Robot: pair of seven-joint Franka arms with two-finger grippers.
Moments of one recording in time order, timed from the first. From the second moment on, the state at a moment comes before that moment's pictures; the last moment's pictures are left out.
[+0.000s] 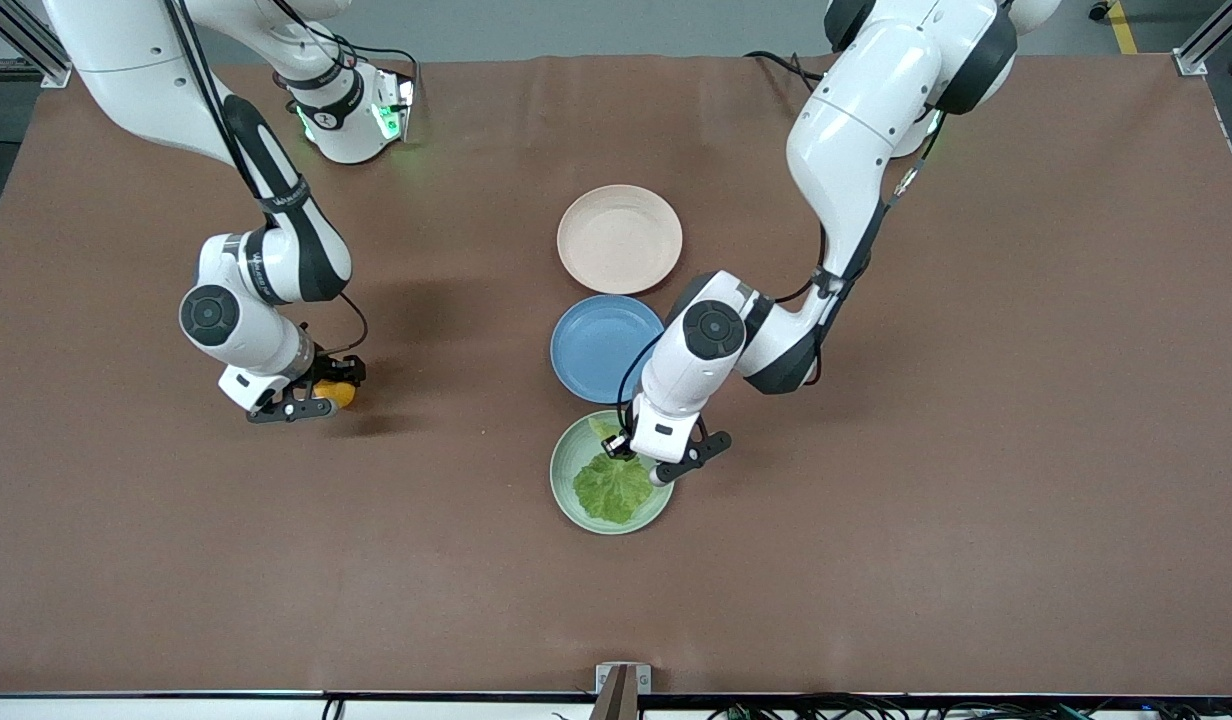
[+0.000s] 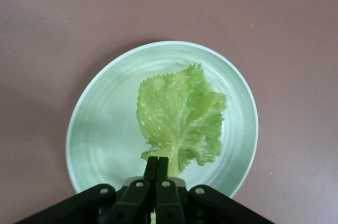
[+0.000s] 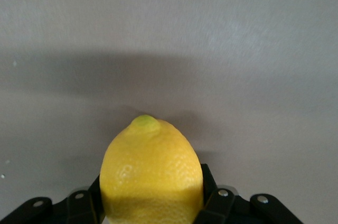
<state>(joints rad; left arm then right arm) -0.58 0.90 -0.10 -1.26 -0.07 2.48 -1.13 0.12 0.40 -0.02 -2.22 -0.01 2.54 -0.02</state>
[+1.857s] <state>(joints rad) -0.01 0.18 -0.10 -2.40 -0.07 2.56 -0.24 0.06 0.29 -0.02 -1.62 -0.01 1.72 -0.08</state>
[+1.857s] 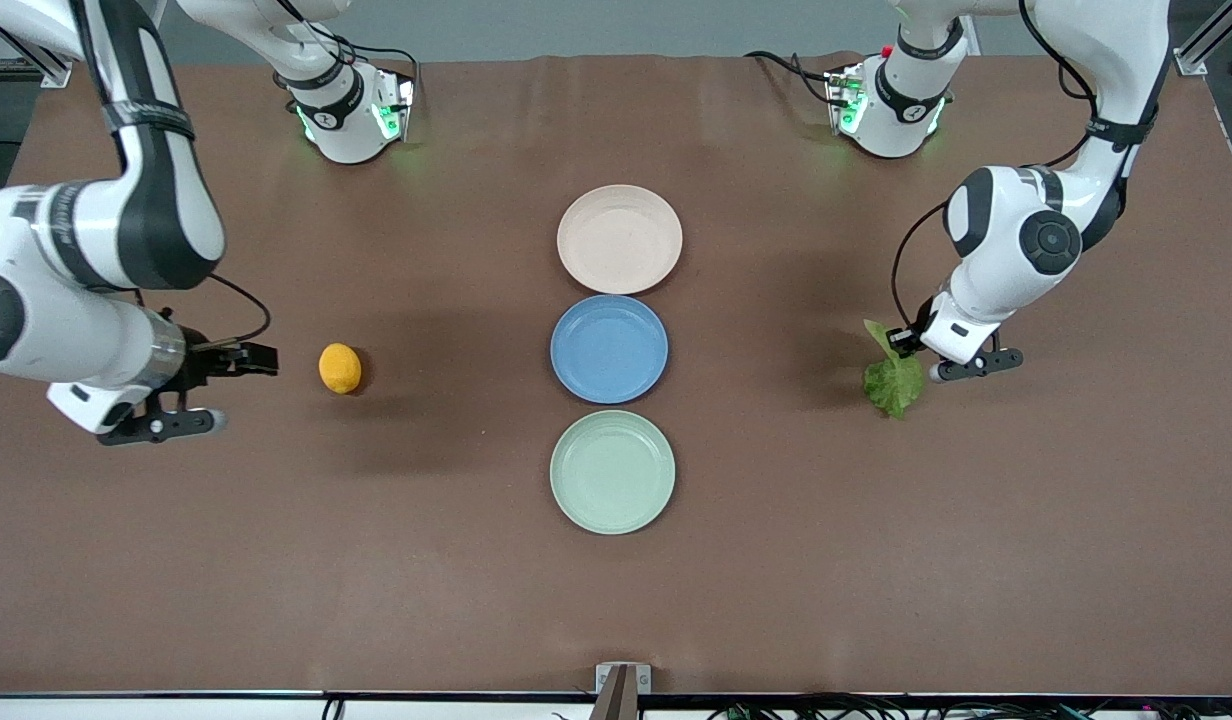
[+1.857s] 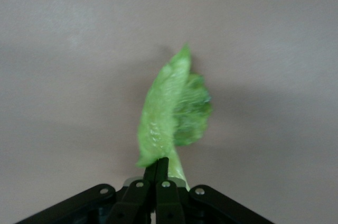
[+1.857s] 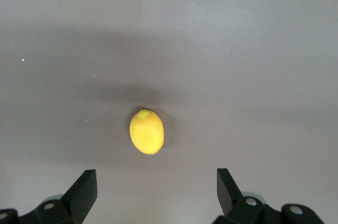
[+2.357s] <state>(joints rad) 0.04 0.23 -0.10 -2.40 -0.07 2.56 -0.15 0.04 0.29 -0.02 -1.45 -0.02 1.61 -0.09</state>
